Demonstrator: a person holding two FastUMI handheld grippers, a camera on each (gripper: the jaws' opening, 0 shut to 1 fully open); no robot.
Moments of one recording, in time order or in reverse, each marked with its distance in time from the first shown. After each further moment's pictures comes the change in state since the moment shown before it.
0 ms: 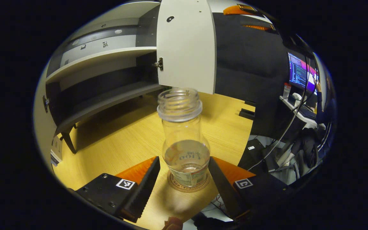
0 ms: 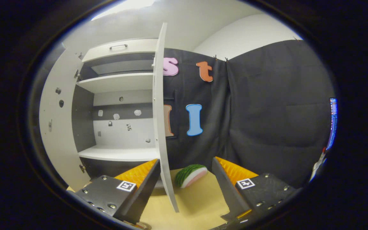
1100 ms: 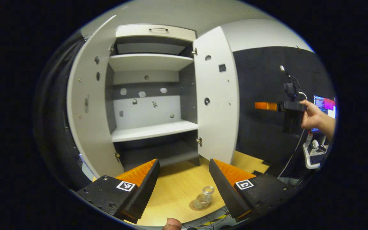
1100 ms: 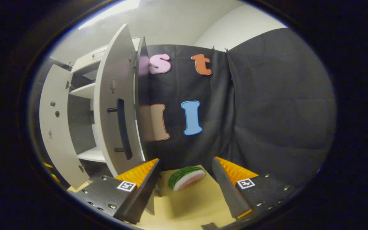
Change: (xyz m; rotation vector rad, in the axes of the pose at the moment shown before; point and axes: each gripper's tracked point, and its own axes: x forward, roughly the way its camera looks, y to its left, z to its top) left arm -0.213 0.027 0.234 -0.118 -0.395 0.414; right arm 0.084 -0.112 0.024 0.021 0.081 0.094
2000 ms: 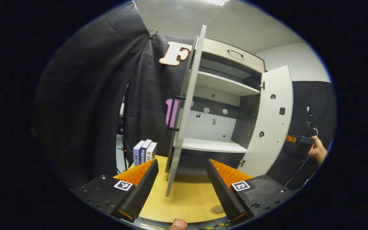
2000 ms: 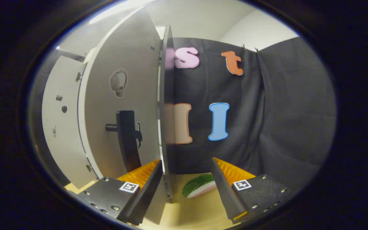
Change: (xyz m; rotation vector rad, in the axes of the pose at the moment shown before) left arm -0.122 0.179 0.023 -0.245 -0.092 0.390; right arm 0.075 0.106 0.027 -0.027 0.052 0.204
